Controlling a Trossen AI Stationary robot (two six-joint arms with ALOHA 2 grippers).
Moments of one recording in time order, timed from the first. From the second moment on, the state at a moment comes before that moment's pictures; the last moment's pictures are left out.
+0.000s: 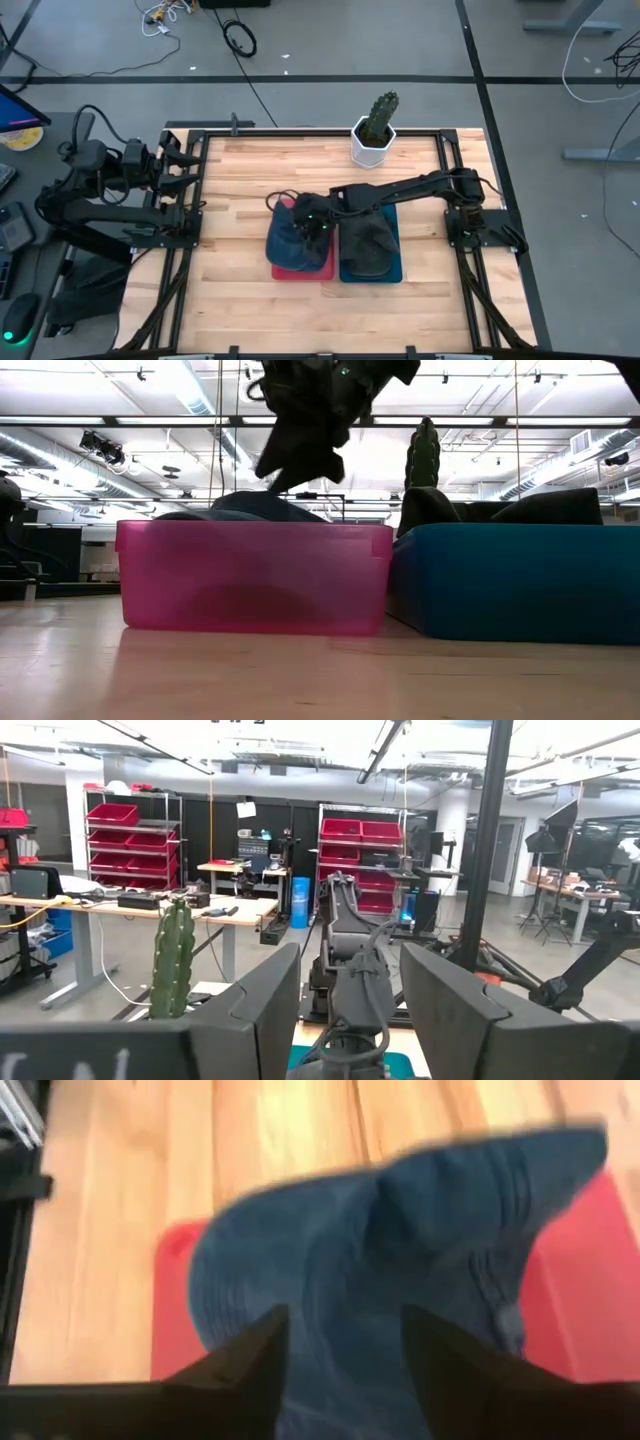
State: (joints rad) left arm 0.04 0.40 0.94 -0.34 -0.02 -0.07; right arm 0.08 2.01 1.67 -0.54 -0.07 0.26
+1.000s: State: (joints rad) left arm 0.04 0.40 0.94 -0.34 -0.02 -0.08; right arm 0.09 2.09 1.67 -0.51 -0.03 0.23
